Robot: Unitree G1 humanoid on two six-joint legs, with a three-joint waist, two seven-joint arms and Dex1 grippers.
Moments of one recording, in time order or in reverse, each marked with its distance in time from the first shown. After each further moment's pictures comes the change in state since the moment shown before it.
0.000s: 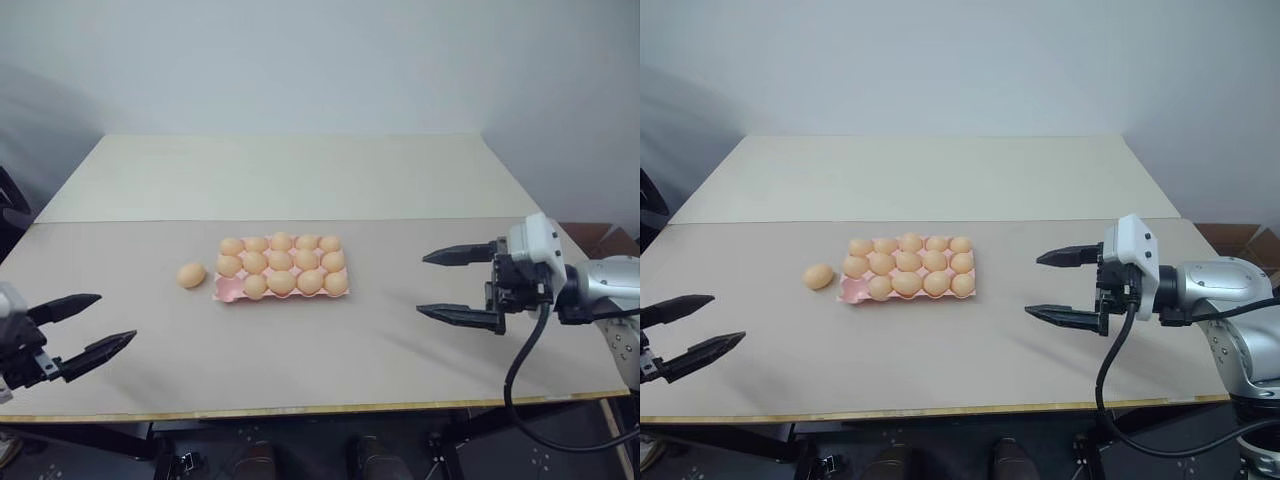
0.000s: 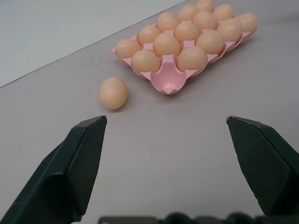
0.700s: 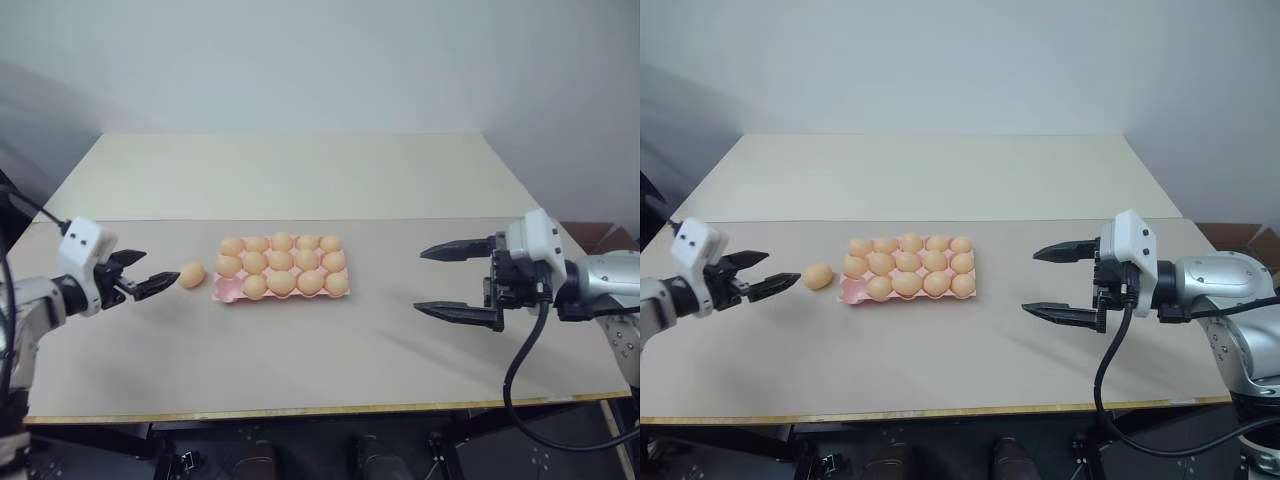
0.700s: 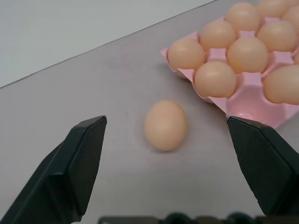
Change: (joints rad) left arm -0.701 0.055 -0.632 0.594 0.225 -0.027 0.218; right arm -0.012 -0.010 0.002 -0.033 0.001 0.004 -0.034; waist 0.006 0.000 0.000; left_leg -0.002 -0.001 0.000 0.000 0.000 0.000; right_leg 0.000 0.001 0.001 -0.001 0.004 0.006
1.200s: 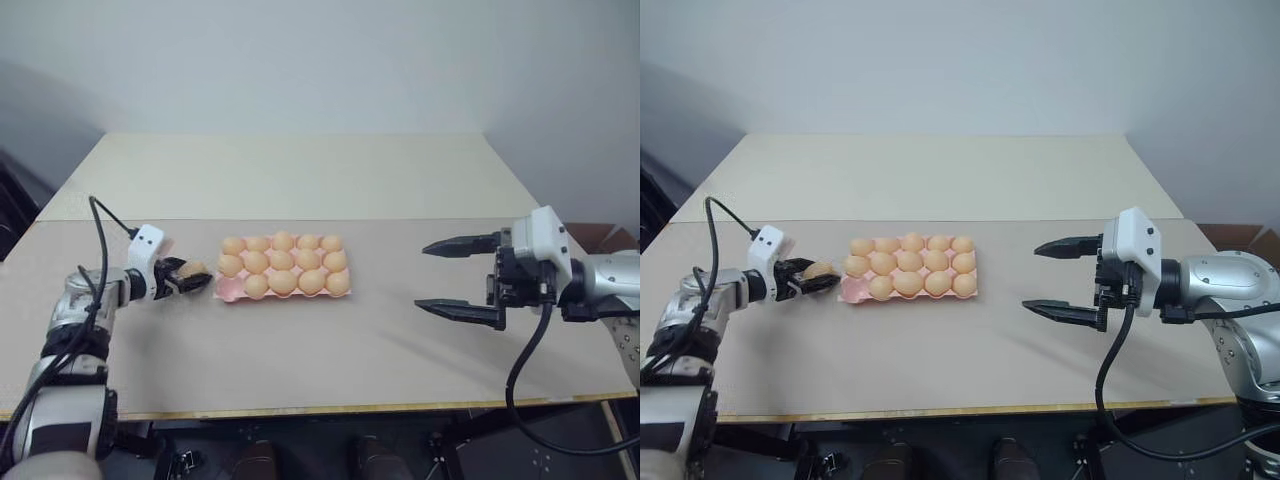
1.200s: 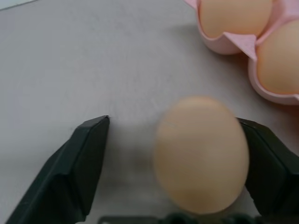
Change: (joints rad) left arm -0.386 -0.177 -0.214 0.711 0.225 -0.305 -0.044; right arm 0.009 -0.009 -0.022 -0.045 0.017 0.005 -0.038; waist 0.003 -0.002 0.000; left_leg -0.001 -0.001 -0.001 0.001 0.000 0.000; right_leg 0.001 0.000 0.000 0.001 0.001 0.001
